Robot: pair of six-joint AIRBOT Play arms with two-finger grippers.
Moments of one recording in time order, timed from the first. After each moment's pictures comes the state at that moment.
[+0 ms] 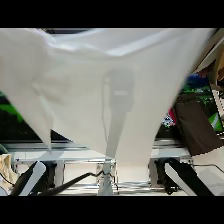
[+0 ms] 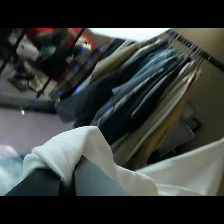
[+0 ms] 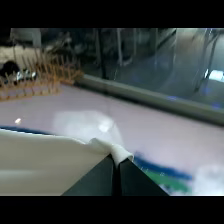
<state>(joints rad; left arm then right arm) 0.71 -0.97 1.47 0.16 -1.42 -1.13 -0.11 -0.95 1.72 -0.85 1.18 1.16</state>
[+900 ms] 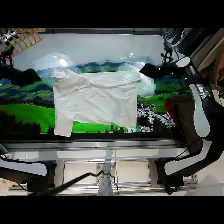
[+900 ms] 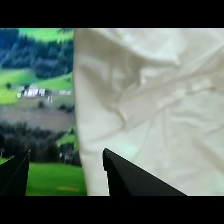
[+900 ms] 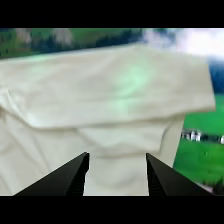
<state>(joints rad) 0.30 -1.63 1.54 1.23 -1.29 -1.33 -0.08 -1.69 1.45 -0.80 1.06 1.21</state>
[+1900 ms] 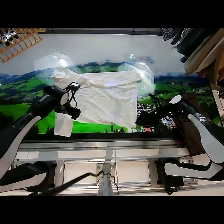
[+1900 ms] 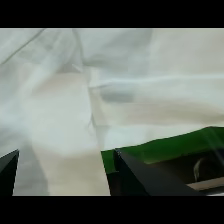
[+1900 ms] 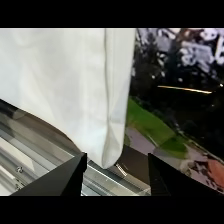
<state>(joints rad) -0.45 -1.36 1.00 1.70 -1.20 -1.68 -0.10 -1.42 0.74 -0.85 1.26 1.11</state>
